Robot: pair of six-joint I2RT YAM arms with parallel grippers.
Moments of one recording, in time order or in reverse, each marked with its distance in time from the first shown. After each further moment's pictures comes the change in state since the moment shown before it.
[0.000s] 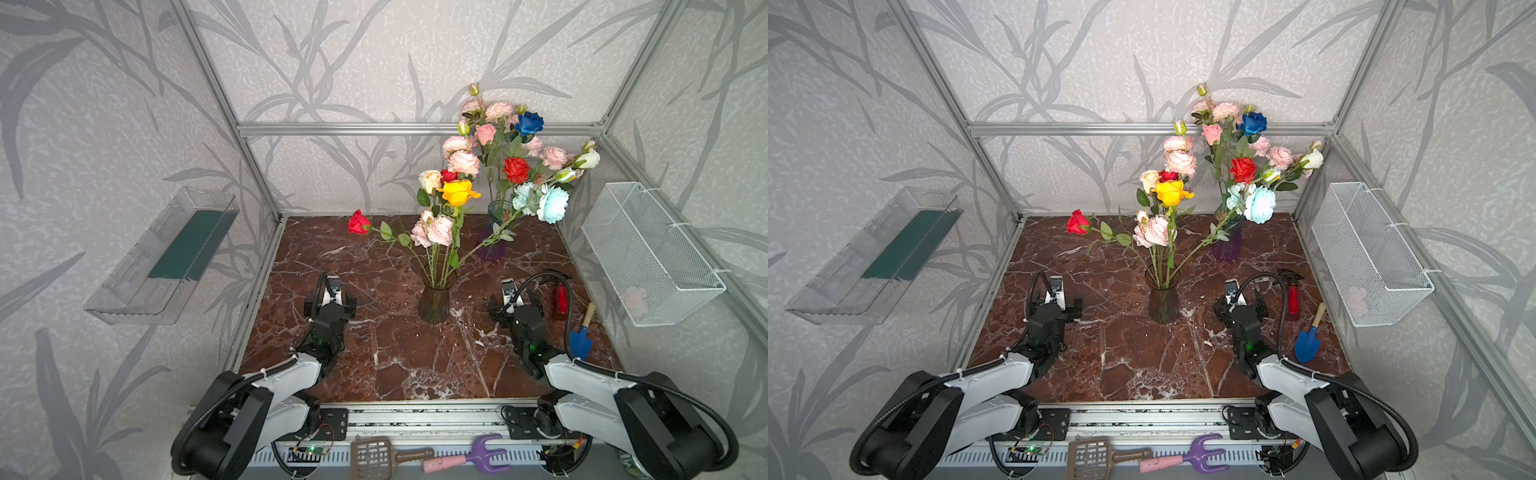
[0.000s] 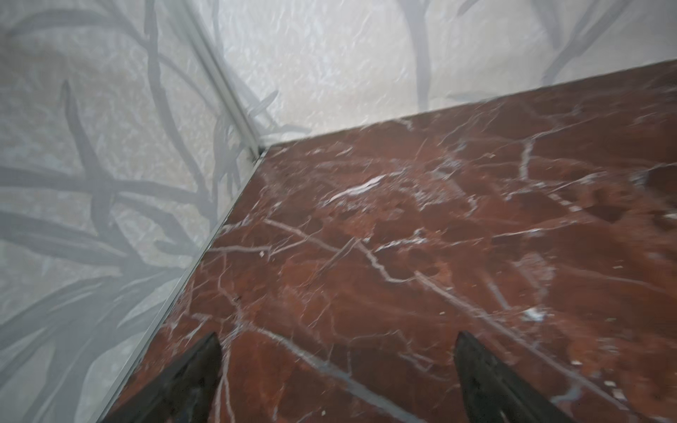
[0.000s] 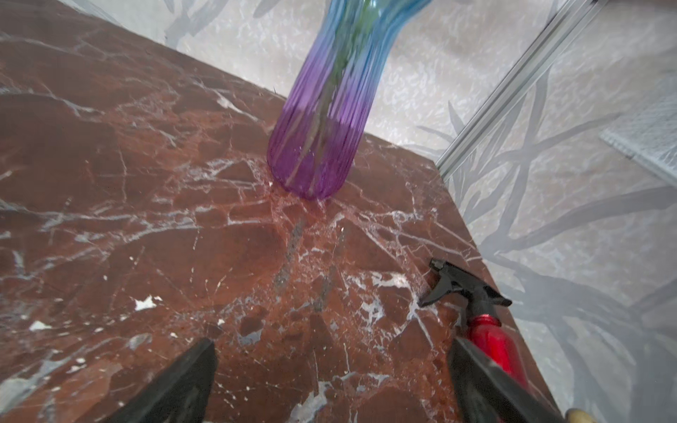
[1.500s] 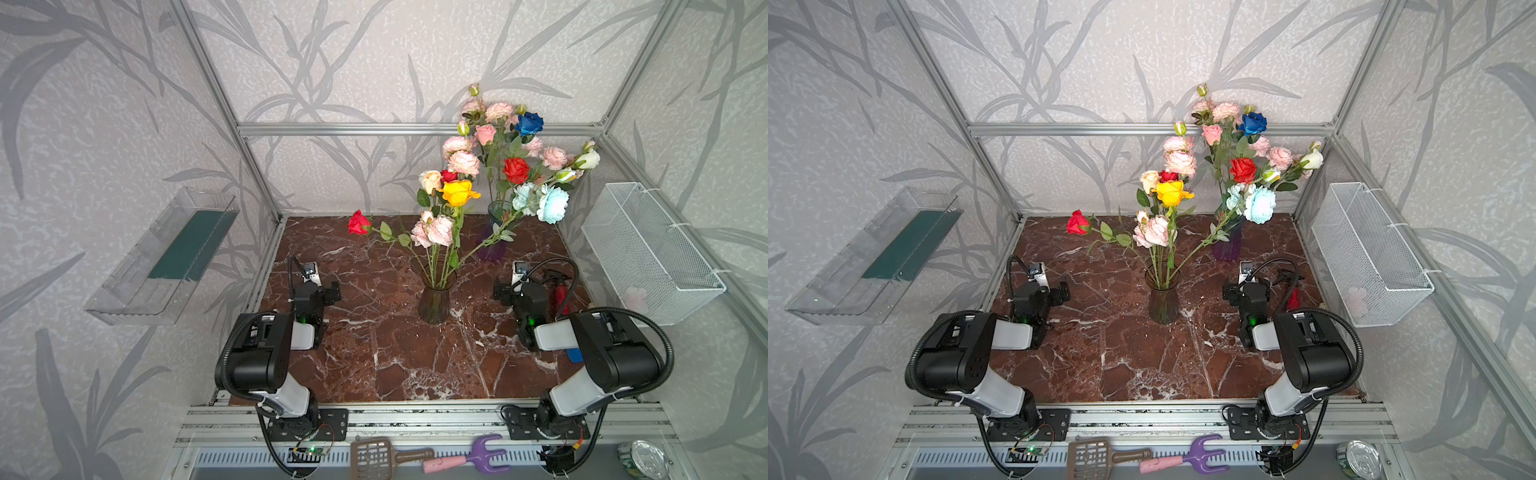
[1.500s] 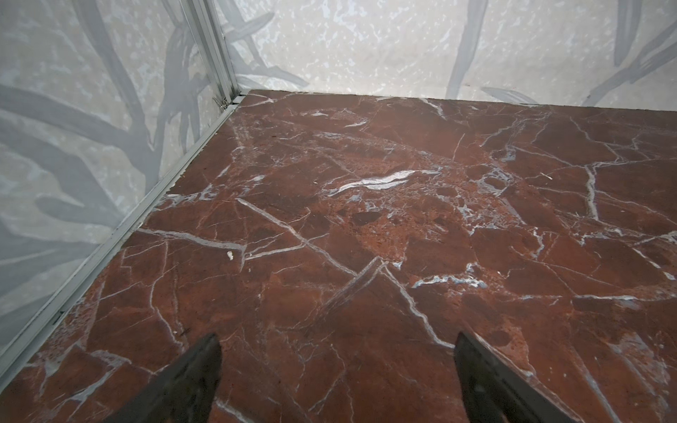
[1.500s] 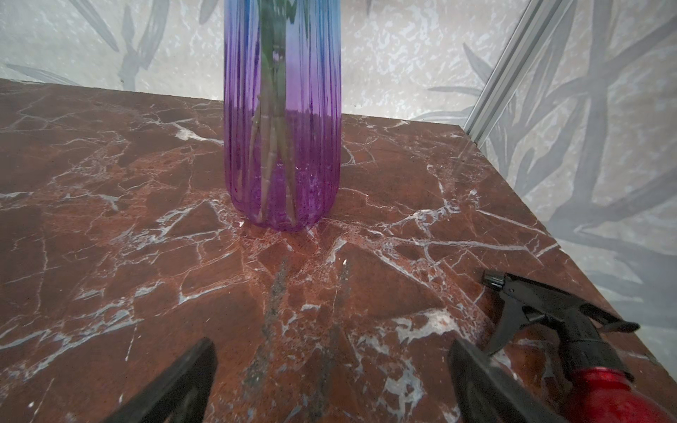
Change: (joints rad) left arm 0.349 0.389 0.175 0.158 0.446 -0.119; right arm -0.235 0.411 0.200 0.215 -0.242 0.162
